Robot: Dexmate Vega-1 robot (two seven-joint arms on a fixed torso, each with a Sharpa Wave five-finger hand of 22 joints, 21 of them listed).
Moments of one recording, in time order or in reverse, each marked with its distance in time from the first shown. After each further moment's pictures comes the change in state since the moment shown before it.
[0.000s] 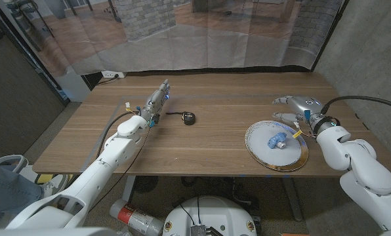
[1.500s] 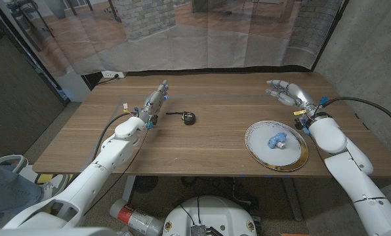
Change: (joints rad) left arm 0.037 0.030 -0.008 -0.054 -0.007 0.008 0.020; left_hand 0.002 0.002 -0.003 0.003 0.000 0.000 0.000 0.000 0.000 0.000 0.000 0.000 0.000 0.000 0.000 0.000 0.000 0.000 0.000 0.000 0.000; right arm 0.215 0.119 -0.006 0.266 0.697 0.157 -0.055; right_hand -0.034 0.034 0.002 -0.001 -0.004 -0.045 0.059 -0.031 -0.009 -0.001 0.112 -0.024 -0.042 -0.059 0.002 -0.001 -0.065 -0.079 -0.016 -0.062 -0.003
